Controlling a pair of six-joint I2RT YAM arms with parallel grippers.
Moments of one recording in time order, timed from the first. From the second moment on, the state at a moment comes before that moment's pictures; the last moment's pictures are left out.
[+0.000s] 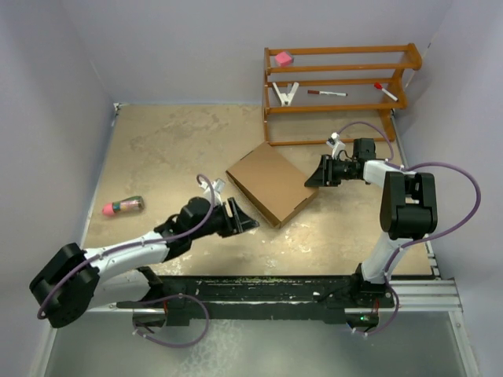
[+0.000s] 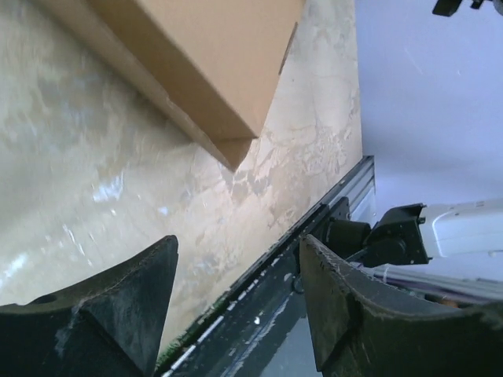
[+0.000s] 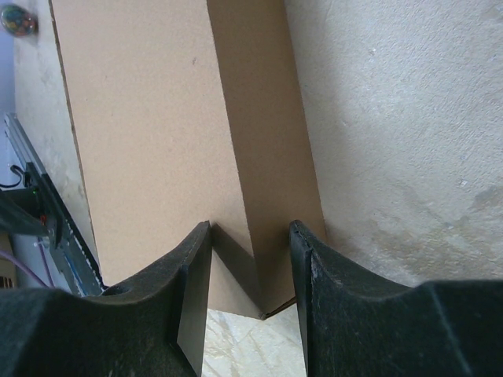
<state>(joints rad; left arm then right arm) -0.75 1.14 0.43 0.32 0.22 -1.00 -0.06 1.83 1.03 -0.28 -0.87 -0.04</state>
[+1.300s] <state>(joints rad) -1.06 1.59 0.80 0.07 -0.27 -1.57 -0.06 1.83 1.03 -0.28 -0.87 -0.04</state>
